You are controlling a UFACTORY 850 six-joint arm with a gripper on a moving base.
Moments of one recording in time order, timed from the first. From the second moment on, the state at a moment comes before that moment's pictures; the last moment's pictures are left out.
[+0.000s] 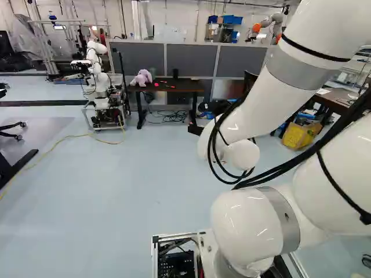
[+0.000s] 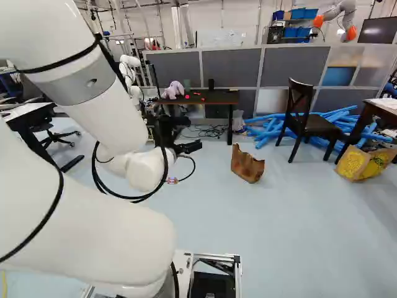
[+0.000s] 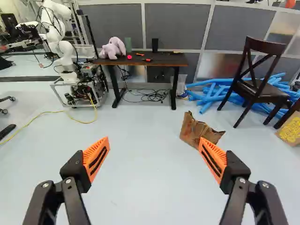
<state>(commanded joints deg) 0.0 16.0 -5.0 0.0 50.0 0.0</state>
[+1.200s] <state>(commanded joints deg) 0.0 16.0 -5.0 0.0 50.0 0.0</state>
